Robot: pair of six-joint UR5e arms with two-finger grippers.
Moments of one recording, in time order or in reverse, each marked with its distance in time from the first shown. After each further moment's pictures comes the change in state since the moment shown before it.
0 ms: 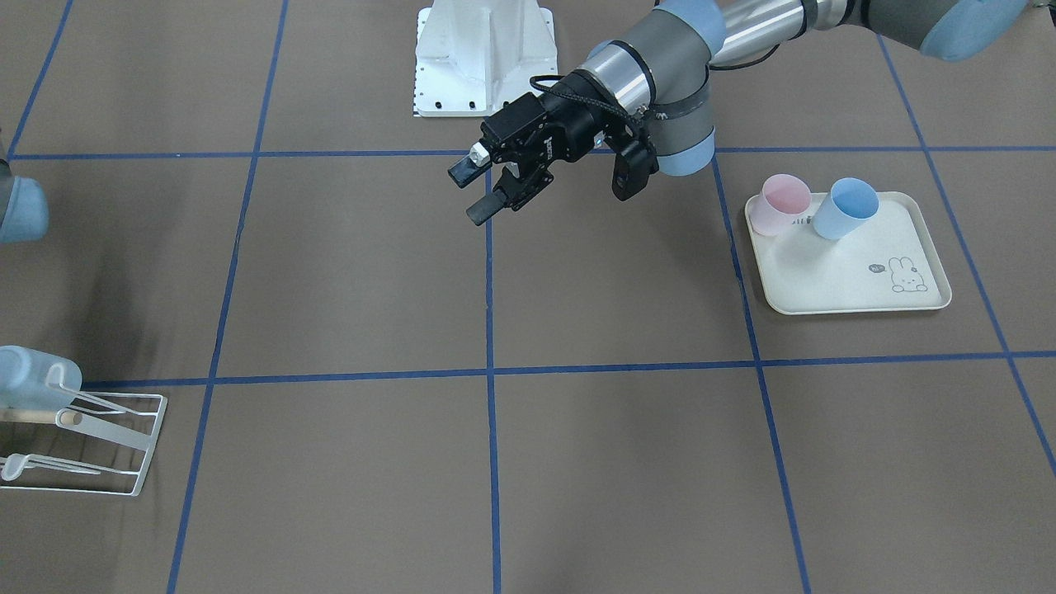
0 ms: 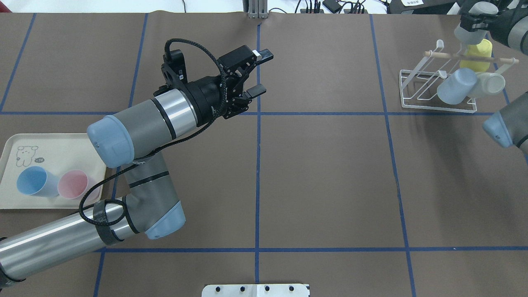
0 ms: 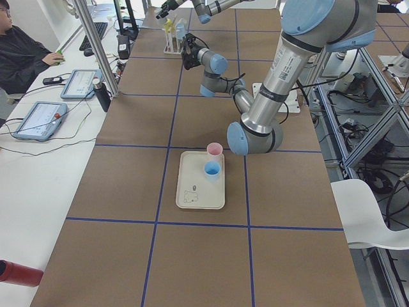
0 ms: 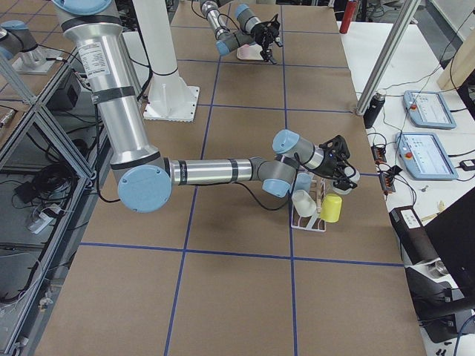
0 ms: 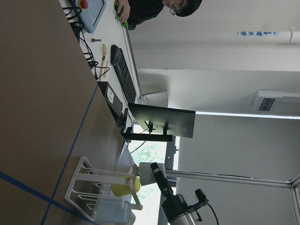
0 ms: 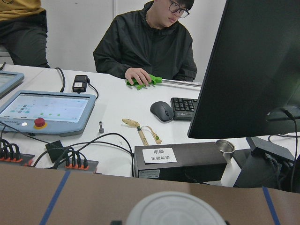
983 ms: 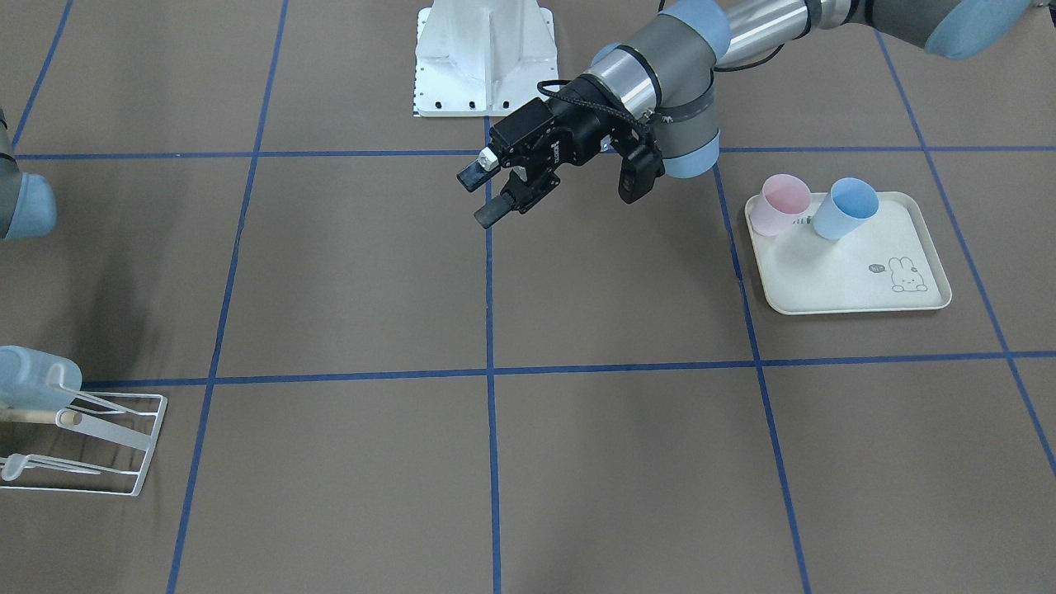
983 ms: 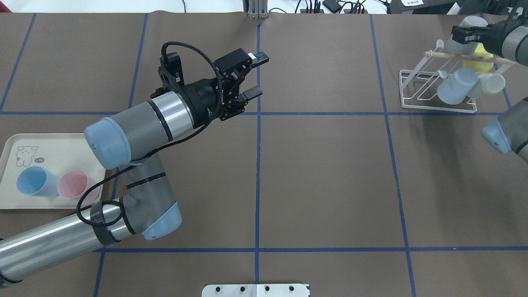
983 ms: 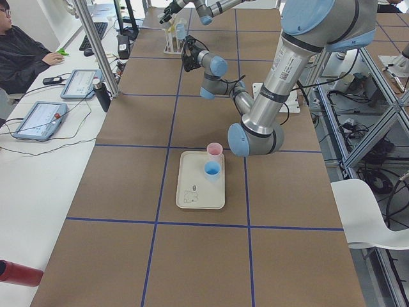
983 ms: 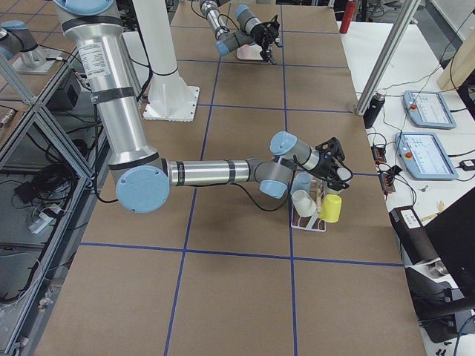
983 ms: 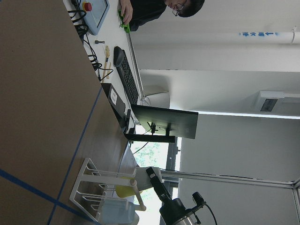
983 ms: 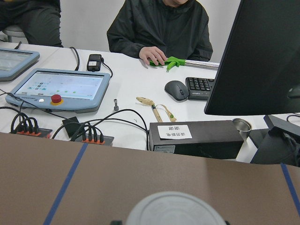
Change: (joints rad) left arm 0.000 0.016 0.001 -0.012 0.000 0.000; right arm -0.026 -0.018 0.008 -0.001 0.059 -0.003
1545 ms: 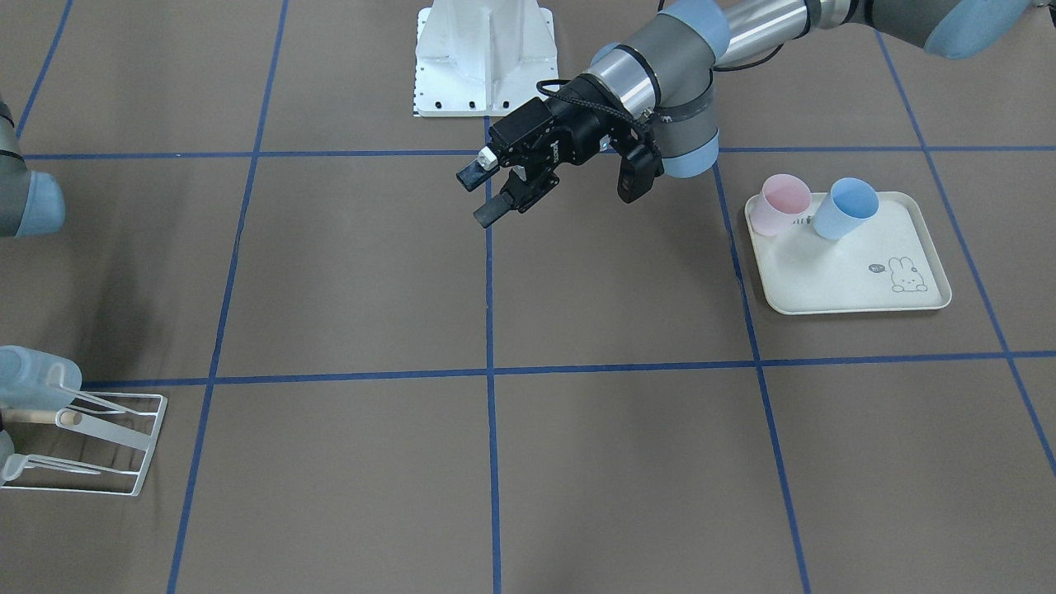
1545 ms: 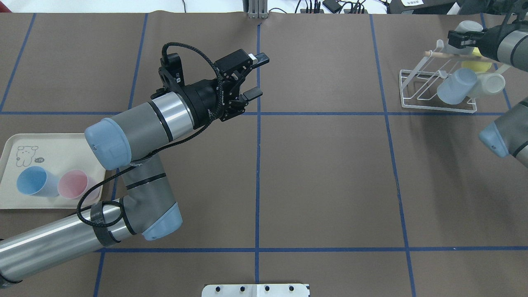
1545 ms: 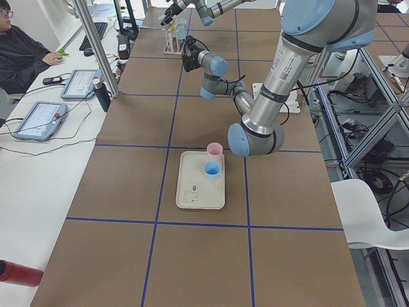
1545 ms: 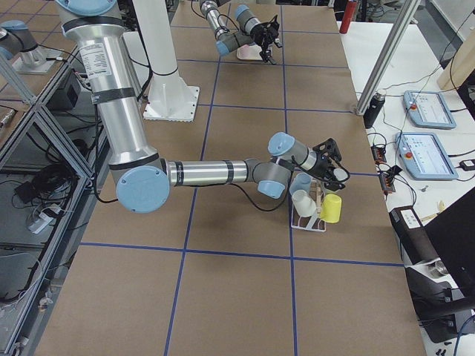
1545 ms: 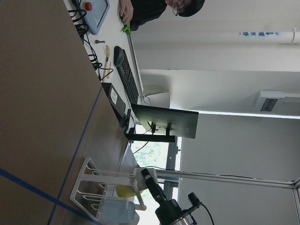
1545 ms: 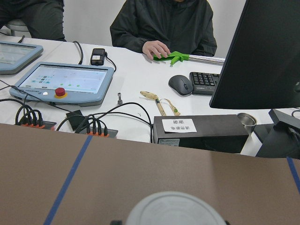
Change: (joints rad) left arm 0.003 0.000 0.000 0.000 0.000 0.000; right arm -0.014 -0.007 0.001 0.000 -0.002 -0.001
